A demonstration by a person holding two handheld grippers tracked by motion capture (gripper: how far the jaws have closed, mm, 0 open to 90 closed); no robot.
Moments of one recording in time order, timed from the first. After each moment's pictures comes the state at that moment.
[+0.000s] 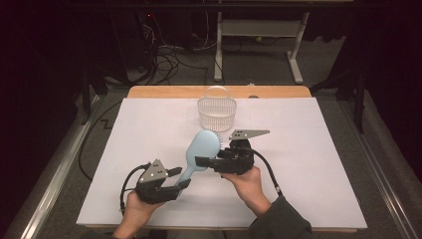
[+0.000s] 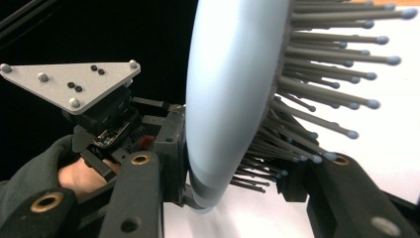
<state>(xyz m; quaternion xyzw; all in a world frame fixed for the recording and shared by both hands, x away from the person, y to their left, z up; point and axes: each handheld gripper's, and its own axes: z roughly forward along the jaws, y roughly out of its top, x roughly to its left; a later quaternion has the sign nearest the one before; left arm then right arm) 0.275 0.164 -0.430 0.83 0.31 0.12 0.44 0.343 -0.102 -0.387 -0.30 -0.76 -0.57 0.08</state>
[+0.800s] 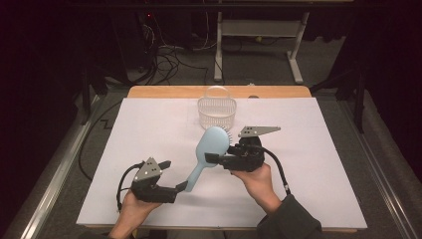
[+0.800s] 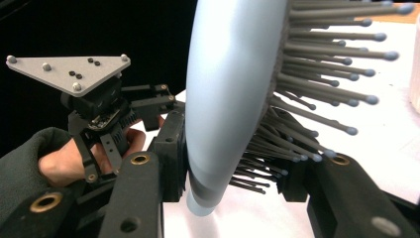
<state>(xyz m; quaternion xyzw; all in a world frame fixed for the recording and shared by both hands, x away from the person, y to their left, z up) 0.279 0.176 -0.431 0.82 0.33 0.13 0.46 0.343 -0.123 -0.373 -0.30 -0.77 -0.56 0.04</state>
